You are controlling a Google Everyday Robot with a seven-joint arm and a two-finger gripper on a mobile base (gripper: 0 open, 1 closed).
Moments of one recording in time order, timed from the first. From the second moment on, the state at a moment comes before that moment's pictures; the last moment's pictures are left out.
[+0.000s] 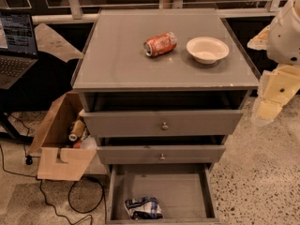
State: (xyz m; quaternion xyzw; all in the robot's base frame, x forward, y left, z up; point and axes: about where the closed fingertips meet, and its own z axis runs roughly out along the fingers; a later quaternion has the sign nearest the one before) arm 0.438 -0.217 0.976 -0.60 0.78 -0.03 0.16
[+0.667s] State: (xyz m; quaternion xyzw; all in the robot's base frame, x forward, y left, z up) arm 0.441 -0.209 0.976 -0.61 0.78 -0.03 0.18
